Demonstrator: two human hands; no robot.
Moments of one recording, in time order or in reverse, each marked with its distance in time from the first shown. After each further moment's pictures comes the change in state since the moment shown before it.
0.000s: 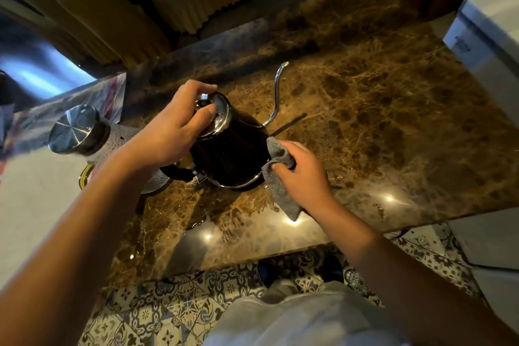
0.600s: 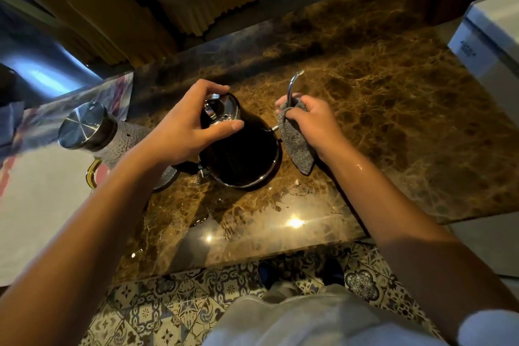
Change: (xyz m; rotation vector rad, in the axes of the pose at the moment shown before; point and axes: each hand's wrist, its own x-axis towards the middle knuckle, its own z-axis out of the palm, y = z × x) left_hand -0.004 0.007 0.007 -0.038 0.010 0.029; right_hand 0.070 -0.049 -0.039 0.281 0.020 0.124
